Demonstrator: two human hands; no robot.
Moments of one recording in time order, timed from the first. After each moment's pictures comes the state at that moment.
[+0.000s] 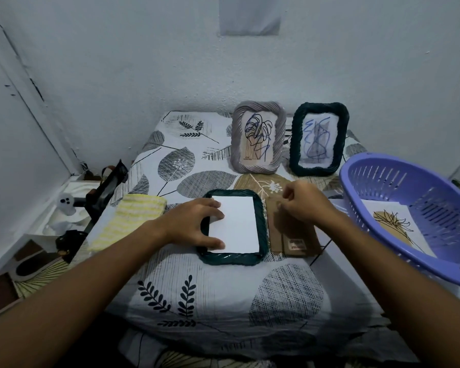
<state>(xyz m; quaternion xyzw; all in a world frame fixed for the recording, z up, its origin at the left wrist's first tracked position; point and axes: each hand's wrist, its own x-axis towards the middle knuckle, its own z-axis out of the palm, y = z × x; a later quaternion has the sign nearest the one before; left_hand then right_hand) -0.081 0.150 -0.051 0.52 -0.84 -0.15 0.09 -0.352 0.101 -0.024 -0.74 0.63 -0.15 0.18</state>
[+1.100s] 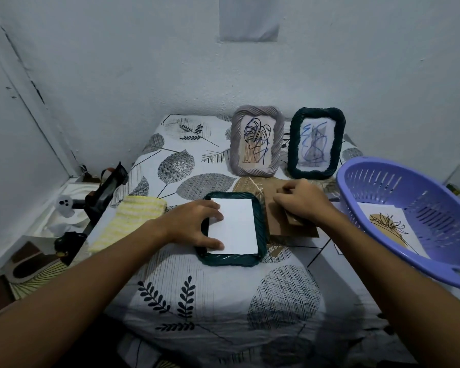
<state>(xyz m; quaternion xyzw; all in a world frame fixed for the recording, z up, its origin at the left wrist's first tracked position) -0.086 0.151 -0.043 0.51 -0.85 -0.12 0.07 -0.348 0.108 -0.003 -0.72 0.64 -0.17 0.20</state>
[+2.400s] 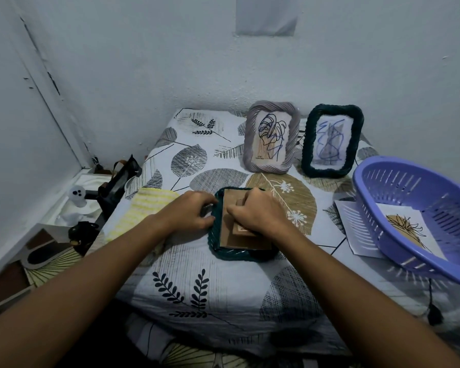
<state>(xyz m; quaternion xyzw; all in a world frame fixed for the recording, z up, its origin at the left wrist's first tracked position) -0.059 0.149 -0.049 0.55 -0.81 -0.14 0.18 -0.244 0.137 -0.027 -0.75 0.62 -0.14 0.19</state>
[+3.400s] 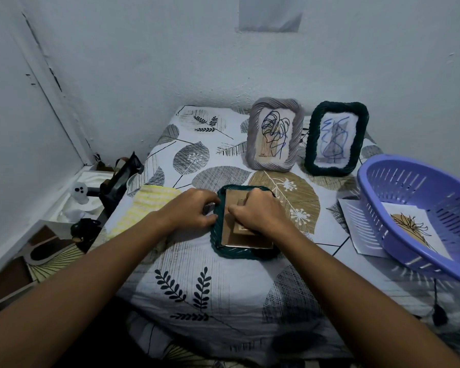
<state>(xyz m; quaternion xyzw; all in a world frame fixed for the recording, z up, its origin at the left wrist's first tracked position) -0.053 0.143 -0.056 0.54 -0.82 -0.13 0.15 -0.240 0.131 -0.041 -0.75 0.61 -0.14 0.18</state>
